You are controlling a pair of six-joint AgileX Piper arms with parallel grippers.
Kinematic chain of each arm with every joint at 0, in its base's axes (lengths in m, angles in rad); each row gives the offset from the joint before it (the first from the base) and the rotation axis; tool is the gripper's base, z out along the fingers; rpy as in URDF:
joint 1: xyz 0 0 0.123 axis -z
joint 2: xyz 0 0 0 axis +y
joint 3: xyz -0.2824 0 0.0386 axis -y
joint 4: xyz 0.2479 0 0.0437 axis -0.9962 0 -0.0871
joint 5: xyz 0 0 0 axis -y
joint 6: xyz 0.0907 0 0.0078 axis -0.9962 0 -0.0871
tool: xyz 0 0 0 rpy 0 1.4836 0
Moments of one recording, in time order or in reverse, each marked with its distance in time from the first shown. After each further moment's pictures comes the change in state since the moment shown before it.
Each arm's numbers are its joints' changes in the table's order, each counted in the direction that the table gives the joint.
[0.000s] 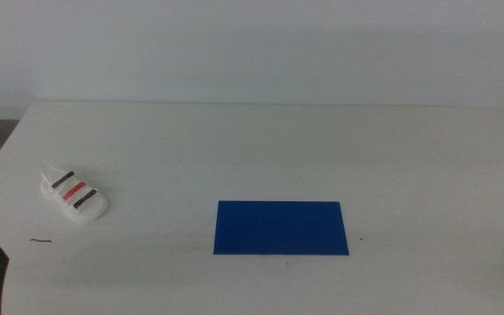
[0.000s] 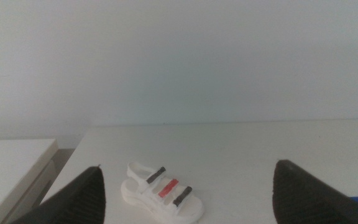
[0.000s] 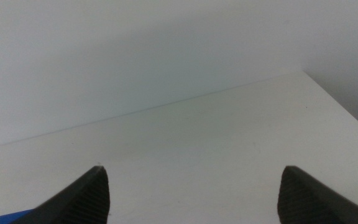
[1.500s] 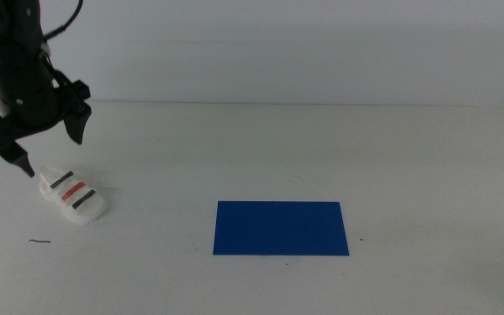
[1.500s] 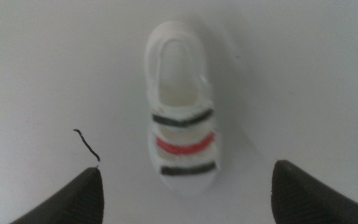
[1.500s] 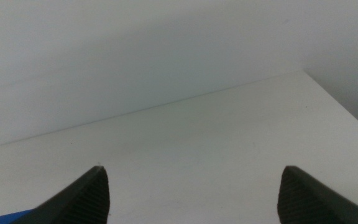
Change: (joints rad) left arm -0.010 1.901 1.606 -0.188 -1.122 1.009; right arm 0.000 0.000 0.000 0.000 0.000 0.000
